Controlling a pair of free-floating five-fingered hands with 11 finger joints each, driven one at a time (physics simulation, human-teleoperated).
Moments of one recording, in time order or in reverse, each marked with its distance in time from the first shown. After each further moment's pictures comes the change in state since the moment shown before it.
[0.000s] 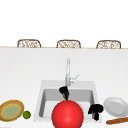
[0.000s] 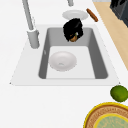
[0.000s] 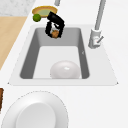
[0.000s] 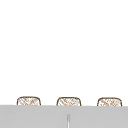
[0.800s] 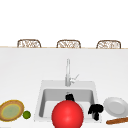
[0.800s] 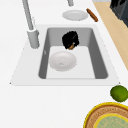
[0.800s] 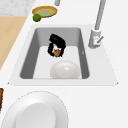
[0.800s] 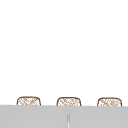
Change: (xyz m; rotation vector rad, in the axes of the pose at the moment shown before) left hand -0.061 -0.105 -0.025 -0.004 0.004 -0.001; right hand 0.000 0.000 0.000 0.000 0.000 0.000
